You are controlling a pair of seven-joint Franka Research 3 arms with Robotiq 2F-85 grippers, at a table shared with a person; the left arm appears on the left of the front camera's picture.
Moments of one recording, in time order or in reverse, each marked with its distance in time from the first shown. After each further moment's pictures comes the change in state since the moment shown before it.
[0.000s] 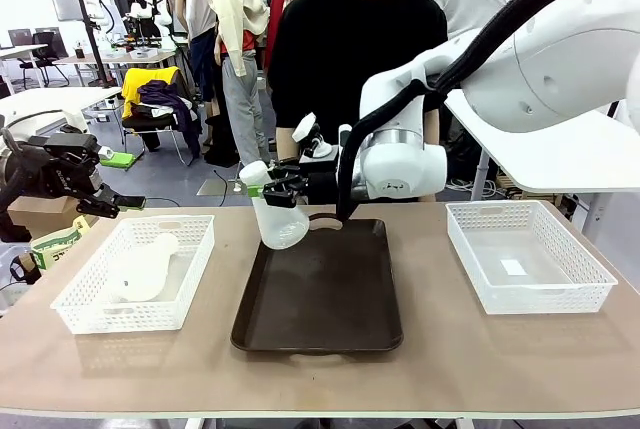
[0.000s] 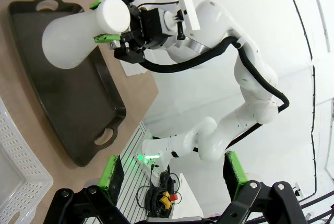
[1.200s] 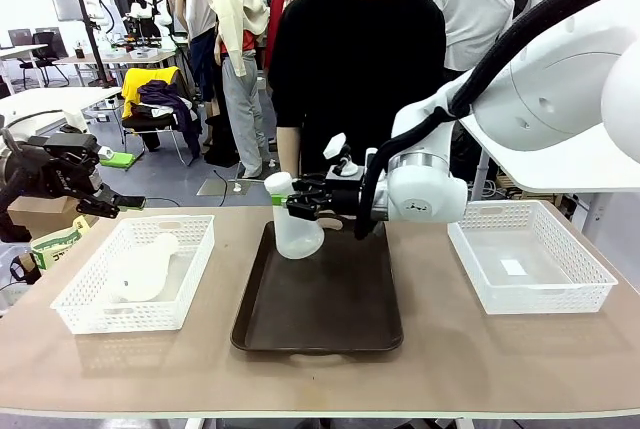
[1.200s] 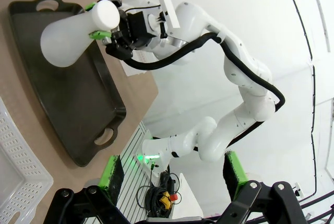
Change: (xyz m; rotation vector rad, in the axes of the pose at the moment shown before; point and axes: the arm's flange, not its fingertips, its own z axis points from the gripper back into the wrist) left arm 0.000 0.000 0.000 0.000 0.000 0.000; right arm -0.052 -0.013 0.036 -0.059 -0.080 -0.086
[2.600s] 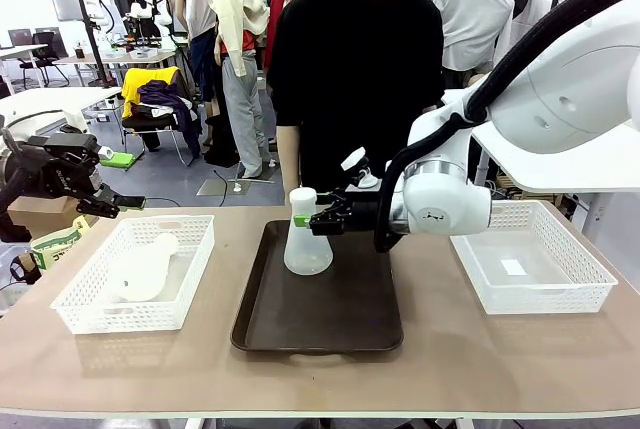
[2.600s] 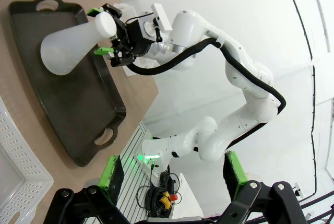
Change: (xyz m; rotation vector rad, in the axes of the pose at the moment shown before) left arm 0.000 0.000 0.000 0.000 0.000 0.000; right arm -0.017 0.011 0.042 -0.095 0.132 -0.108
